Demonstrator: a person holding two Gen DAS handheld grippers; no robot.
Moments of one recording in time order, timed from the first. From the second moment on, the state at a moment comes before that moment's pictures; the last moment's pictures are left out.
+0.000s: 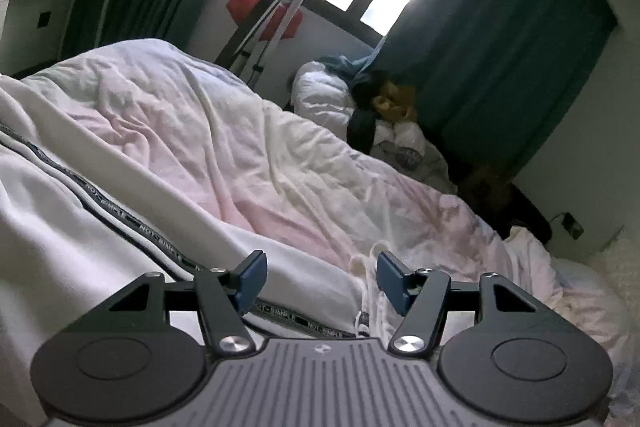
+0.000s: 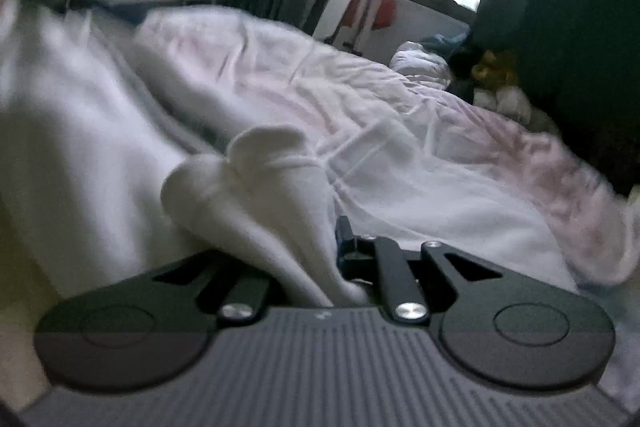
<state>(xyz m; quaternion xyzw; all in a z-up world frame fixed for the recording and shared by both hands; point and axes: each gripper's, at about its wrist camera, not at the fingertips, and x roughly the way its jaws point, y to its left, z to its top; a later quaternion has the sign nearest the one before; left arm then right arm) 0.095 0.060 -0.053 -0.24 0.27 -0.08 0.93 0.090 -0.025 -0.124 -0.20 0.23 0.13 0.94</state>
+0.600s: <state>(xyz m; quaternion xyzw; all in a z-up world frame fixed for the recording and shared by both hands) 0.088 0.083 -0.032 -0.26 0.24 -0.12 0.93 0.059 0.021 -0.075 -0.17 0.15 0.20 0.95</state>
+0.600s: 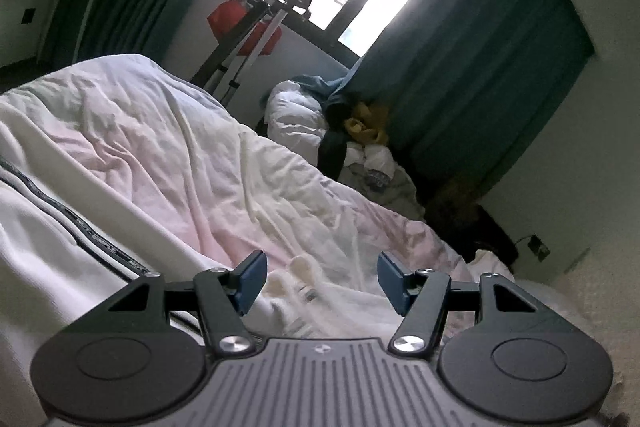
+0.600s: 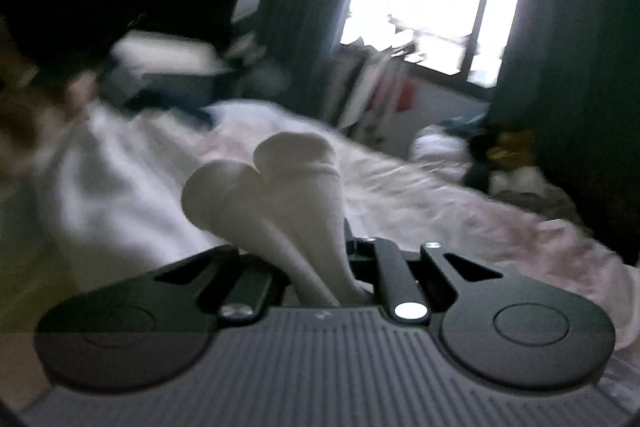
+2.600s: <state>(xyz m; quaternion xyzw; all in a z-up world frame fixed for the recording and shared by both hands) 0.002 0.186 0.003 -0.23 0.30 0.07 0.93 0.018 -0.035 -0.041 0.06 0.23 0.30 0.92</state>
